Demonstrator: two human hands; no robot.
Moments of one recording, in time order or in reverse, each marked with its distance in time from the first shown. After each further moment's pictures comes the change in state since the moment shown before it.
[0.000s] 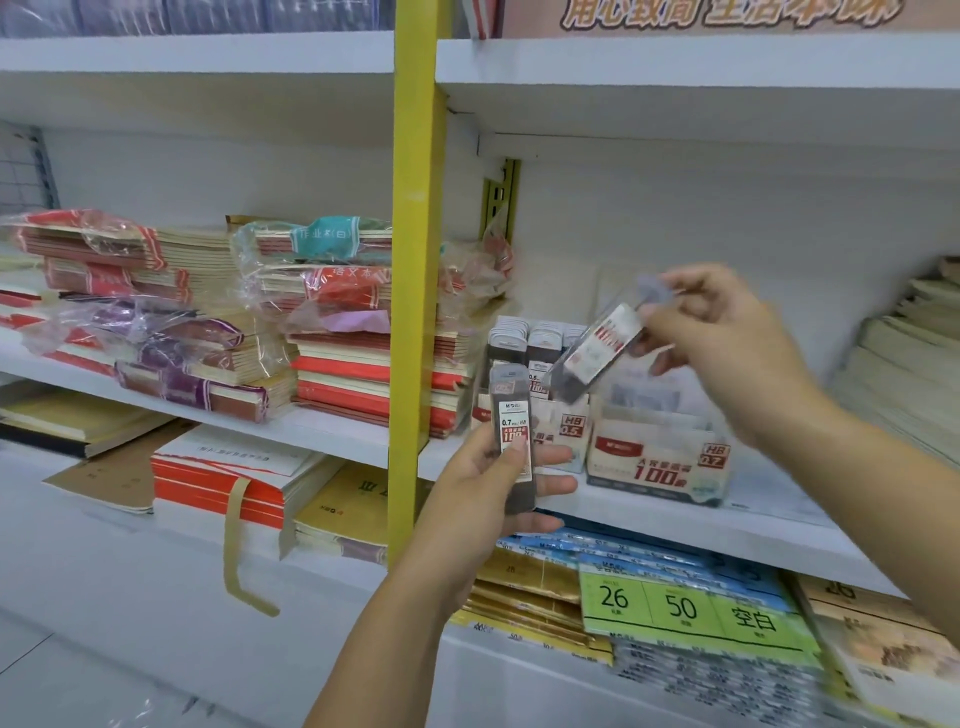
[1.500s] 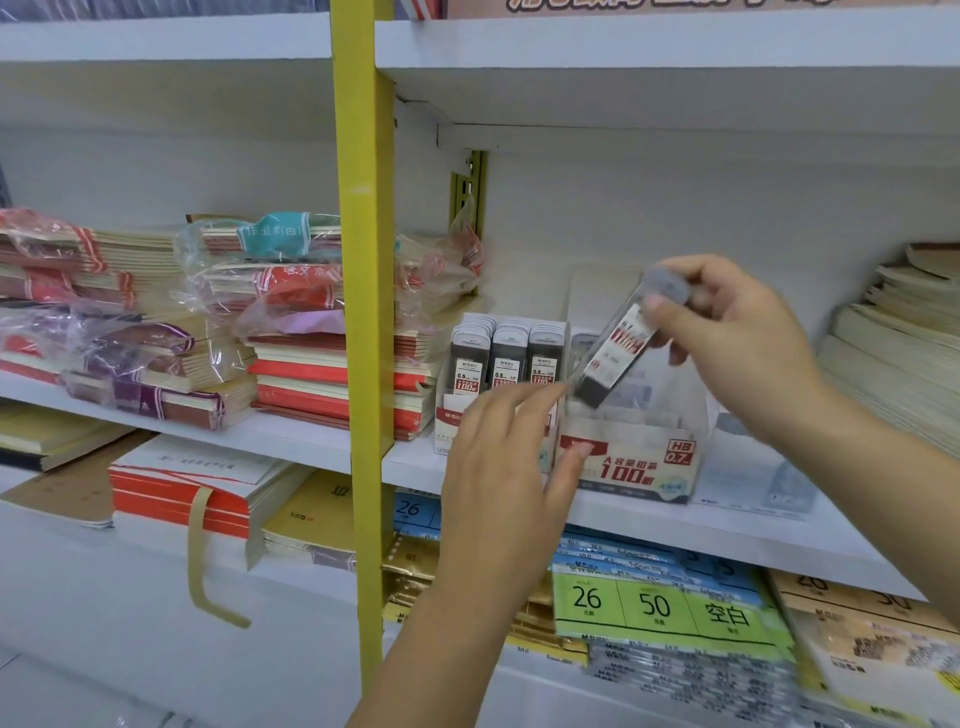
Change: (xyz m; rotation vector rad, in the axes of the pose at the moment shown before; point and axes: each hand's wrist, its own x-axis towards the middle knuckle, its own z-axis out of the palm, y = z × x) left_hand 0.018 -0.013 0.048 1.115 0.313 0.601; right_hand -0.001 0.010 -0.030 -0.093 0.016 -0.110
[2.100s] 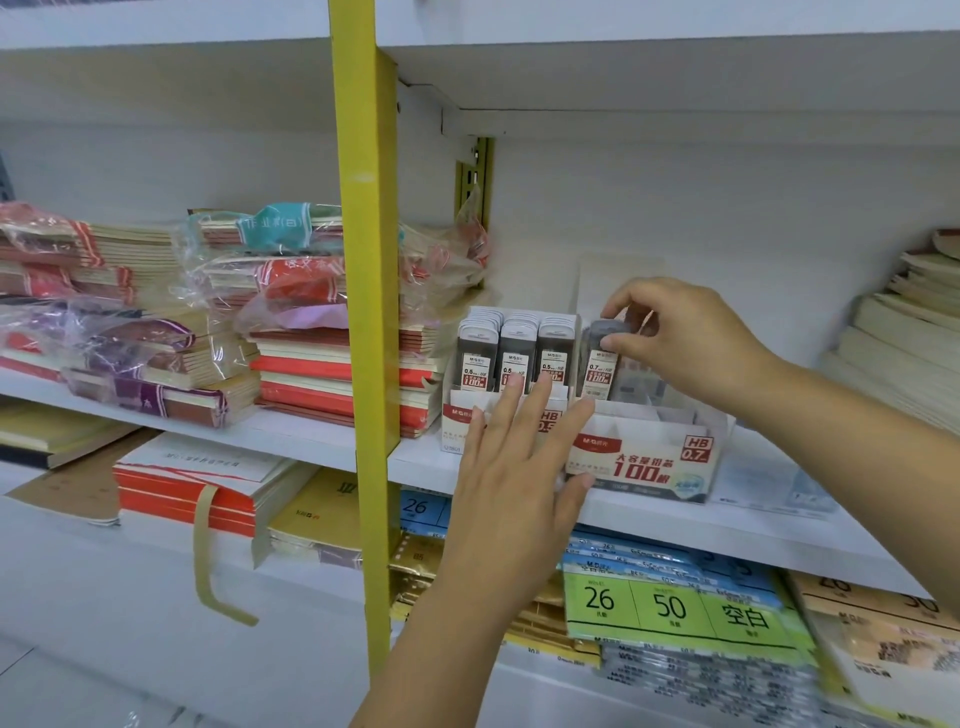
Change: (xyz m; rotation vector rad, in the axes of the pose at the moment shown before) left_hand -0.007 -0.026 0.019 0.135 -0.215 0.121; right_hand 0.036 0.037 0.019 -0.689 -0.207 -0.083
